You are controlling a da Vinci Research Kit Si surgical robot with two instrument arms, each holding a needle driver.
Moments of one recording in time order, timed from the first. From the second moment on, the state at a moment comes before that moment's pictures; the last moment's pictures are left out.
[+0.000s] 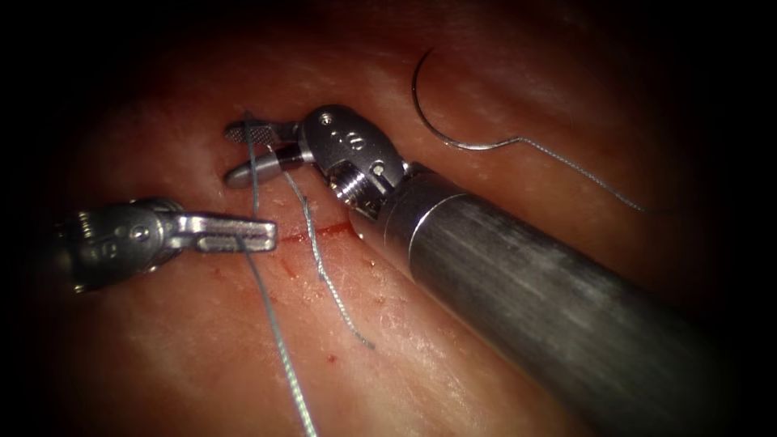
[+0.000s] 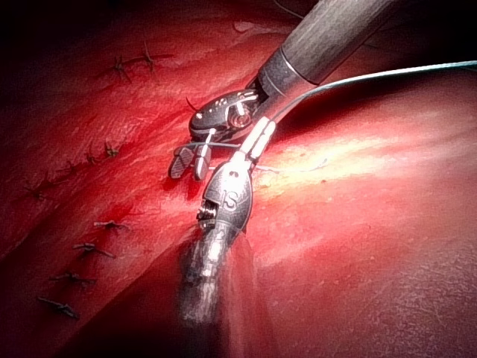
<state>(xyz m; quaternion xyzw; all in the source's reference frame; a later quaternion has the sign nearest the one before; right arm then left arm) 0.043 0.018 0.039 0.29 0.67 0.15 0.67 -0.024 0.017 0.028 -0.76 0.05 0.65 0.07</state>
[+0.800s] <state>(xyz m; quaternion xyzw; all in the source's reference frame) 0.039 0.018 0.032 0.37 0.72 0.18 0.56 -0.025 0.016 0.034 -0.76 0.03 0.65 0.06</state>
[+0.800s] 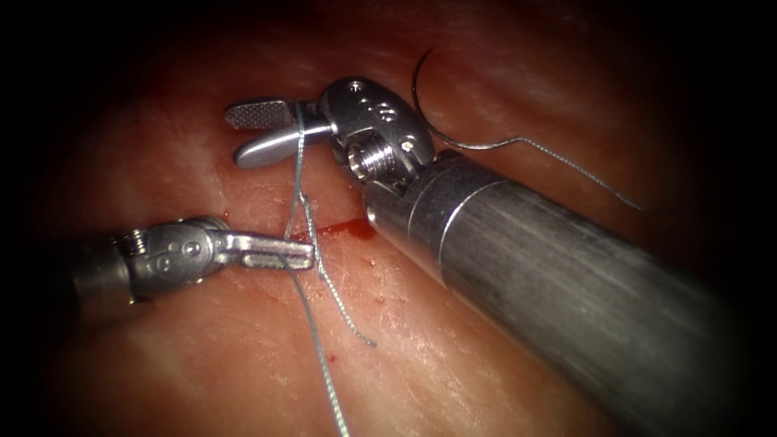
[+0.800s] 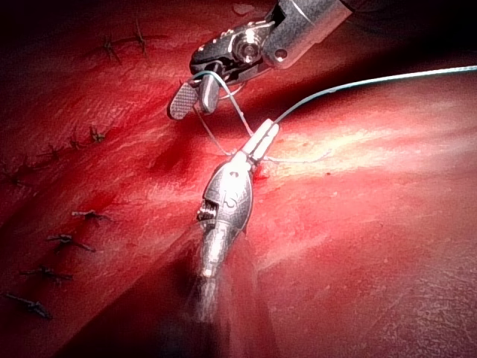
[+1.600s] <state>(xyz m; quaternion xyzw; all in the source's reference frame) 0.034 0.013 0.032 0.31 0.74 0.11 0.59 -0.024 0.019 0.037 -0.76 0.02 0.65 0.07</state>
